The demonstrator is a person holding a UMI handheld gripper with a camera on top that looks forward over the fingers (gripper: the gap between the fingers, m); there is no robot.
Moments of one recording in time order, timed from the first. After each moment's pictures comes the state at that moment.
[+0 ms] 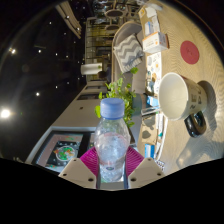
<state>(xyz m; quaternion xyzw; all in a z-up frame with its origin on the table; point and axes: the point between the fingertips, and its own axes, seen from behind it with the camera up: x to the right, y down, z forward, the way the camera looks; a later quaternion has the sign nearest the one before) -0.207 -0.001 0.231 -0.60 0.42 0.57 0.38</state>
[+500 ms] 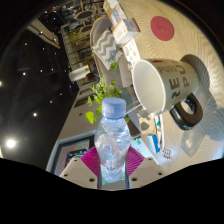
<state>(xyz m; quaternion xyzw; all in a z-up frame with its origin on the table) -0.199 0.001 0.213 -0.53 0.49 0.63 0.28</state>
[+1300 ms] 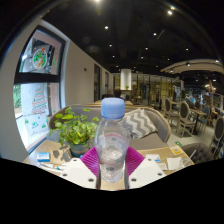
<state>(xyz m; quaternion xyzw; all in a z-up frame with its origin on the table) 0.034 0.039 0.260 -0.79 -0.02 0.01 0.61</state>
